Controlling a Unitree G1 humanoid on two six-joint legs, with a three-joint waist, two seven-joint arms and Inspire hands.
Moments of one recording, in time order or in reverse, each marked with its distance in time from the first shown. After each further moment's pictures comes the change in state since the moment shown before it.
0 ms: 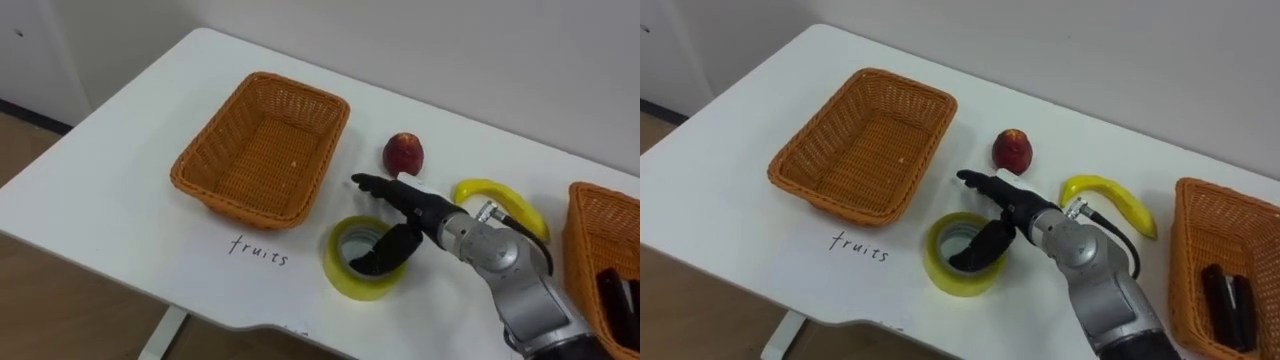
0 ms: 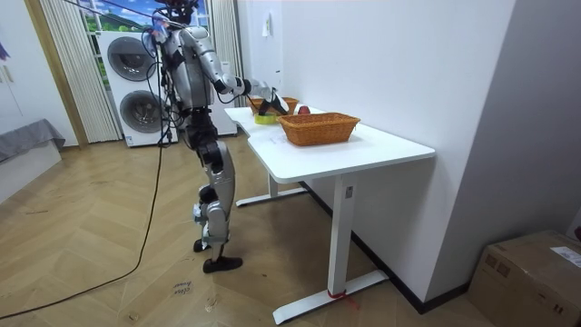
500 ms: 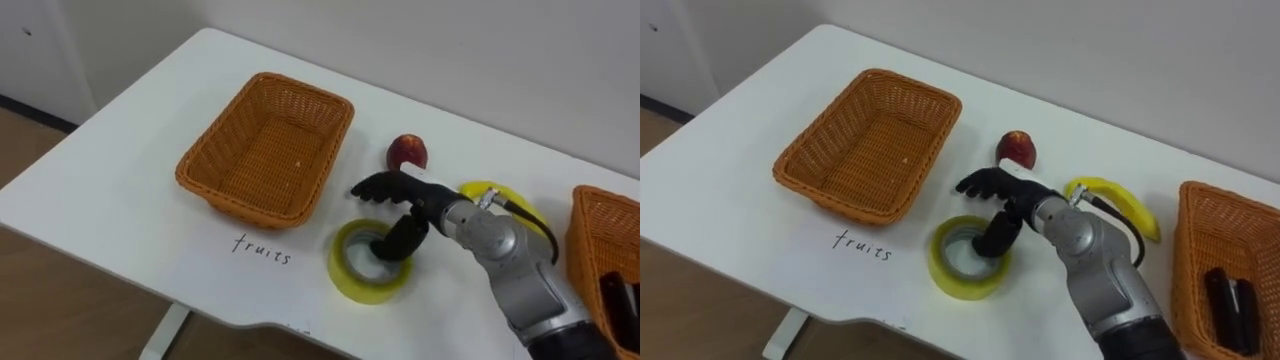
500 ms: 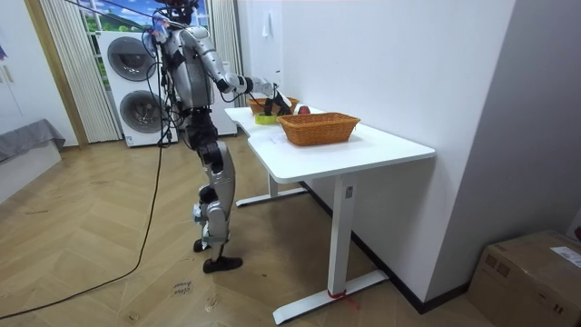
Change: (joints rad) left arm -0.013 0.002 -0.001 0.000 0.000 0.000 -0.005; right arm -0.046 -0.004 0.006 0.004 -0.103 0.000 0.008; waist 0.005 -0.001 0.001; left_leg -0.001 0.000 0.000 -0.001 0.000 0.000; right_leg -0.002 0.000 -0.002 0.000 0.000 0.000
